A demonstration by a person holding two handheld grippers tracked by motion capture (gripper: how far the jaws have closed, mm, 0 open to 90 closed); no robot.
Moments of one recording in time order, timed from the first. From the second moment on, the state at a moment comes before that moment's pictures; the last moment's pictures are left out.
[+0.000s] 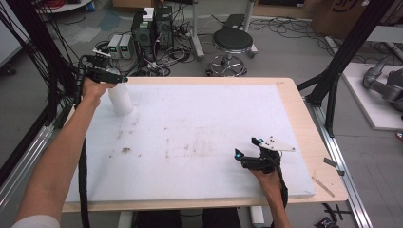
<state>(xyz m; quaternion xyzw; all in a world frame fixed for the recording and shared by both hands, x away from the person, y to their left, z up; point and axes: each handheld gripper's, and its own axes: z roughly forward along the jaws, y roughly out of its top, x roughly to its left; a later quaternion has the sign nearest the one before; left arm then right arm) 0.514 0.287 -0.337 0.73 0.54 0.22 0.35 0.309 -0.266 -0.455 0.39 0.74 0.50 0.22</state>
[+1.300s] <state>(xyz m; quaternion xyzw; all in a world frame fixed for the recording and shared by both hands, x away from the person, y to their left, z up) 0.497 0.297 -0.235 0.72 0.51 0.27 0.38 0.310 -0.265 -0.455 0.39 0.74 0.50 0.22</state>
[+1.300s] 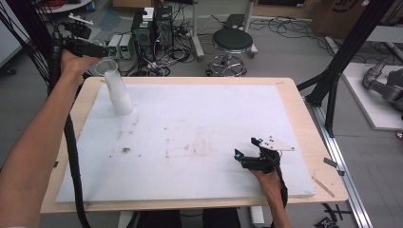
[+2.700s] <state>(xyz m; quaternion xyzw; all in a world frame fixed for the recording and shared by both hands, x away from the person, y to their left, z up) 0.350 0.195 -0.288 0.77 0.28 0.16 0.55 0.310 -0.265 -0.455 0.39 0.75 0.50 0.22</state>
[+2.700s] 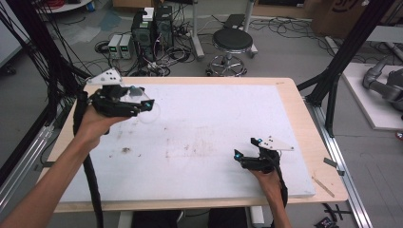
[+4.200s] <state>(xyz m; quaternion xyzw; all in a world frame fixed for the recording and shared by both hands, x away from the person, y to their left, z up) 0.324 0.165 -0.369 0.77 0.15 0.06 0.62 0.313 -0.265 -0.455 0.37 0.76 0.50 0.19</state>
